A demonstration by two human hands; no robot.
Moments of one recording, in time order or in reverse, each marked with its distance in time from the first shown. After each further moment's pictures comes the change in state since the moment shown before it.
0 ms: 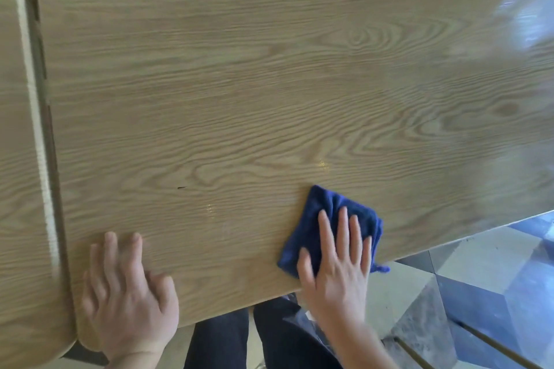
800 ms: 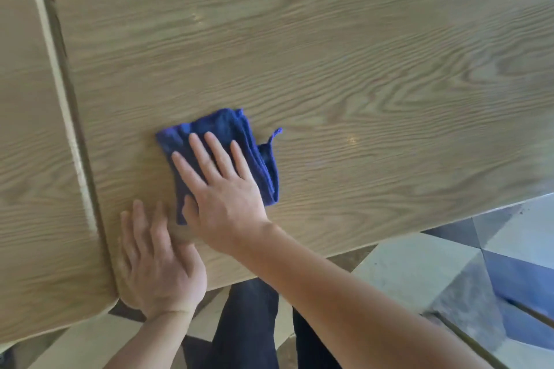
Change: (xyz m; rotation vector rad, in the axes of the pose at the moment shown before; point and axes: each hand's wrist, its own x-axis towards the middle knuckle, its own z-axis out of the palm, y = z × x) left_hand -0.002 -0.003 0.000 0.033 -0.012 0.014; right_hand 0.047 -0.179 0.022 0.063 -0.123 -0.664
